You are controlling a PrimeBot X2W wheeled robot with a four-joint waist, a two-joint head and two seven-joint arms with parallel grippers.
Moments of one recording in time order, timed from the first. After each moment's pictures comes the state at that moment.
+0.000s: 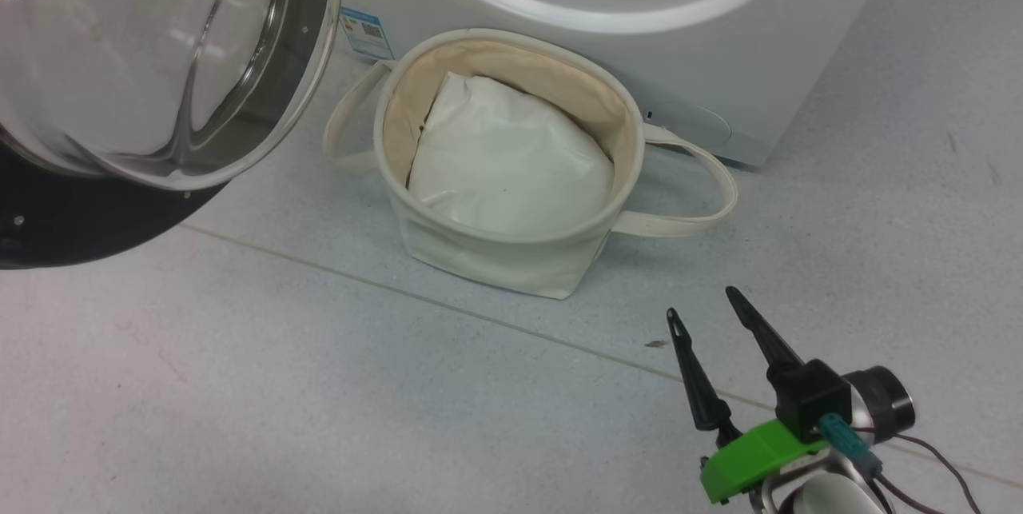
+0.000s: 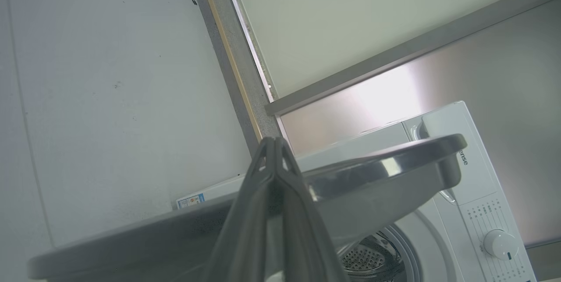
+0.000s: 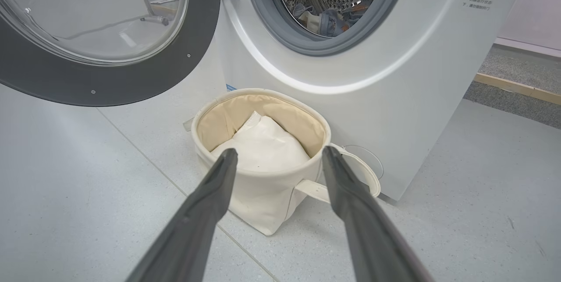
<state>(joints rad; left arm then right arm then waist) -0.82 0.56 0.34 0.89 -1.41 -0.12 0.32 -0.13 -0.14 0.32 0.22 0.06 0.13 -0.25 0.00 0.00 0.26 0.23</state>
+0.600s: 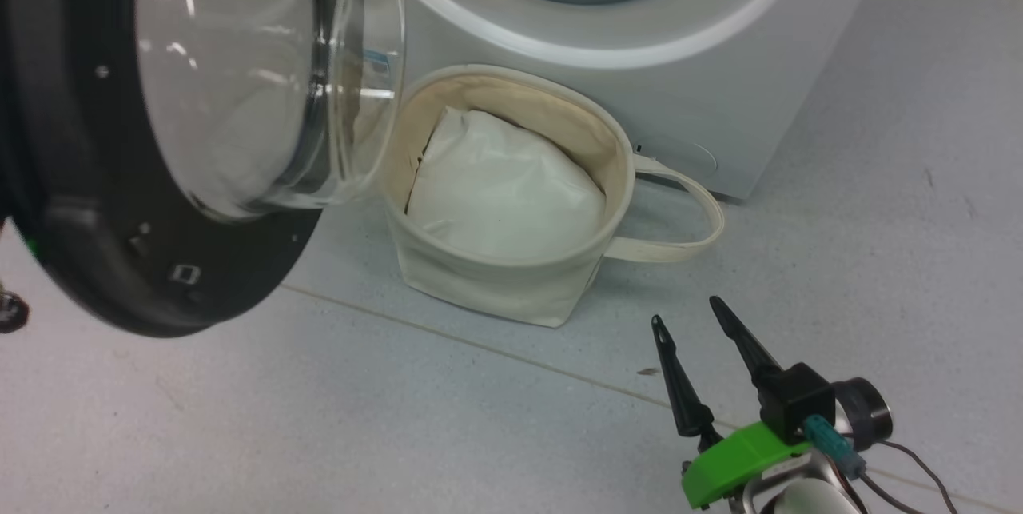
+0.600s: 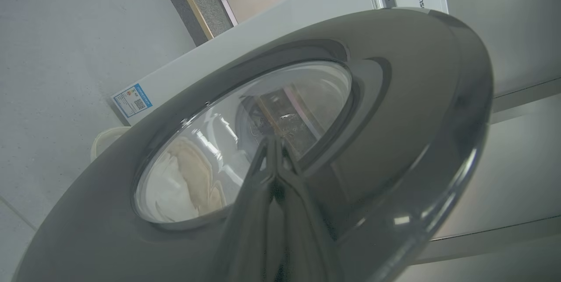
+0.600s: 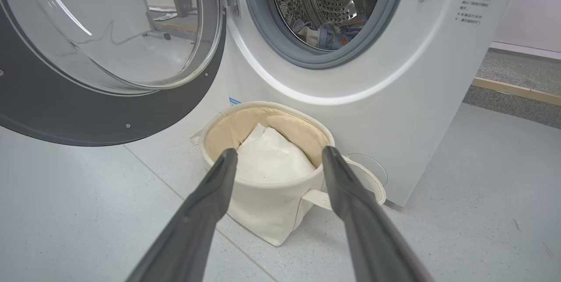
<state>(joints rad) -0.59 0.45 0.22 0.49 -1.54 -0.12 0.60 -0.13 -0.10 0.33 0.25 0.09 0.13 -0.25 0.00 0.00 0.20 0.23</state>
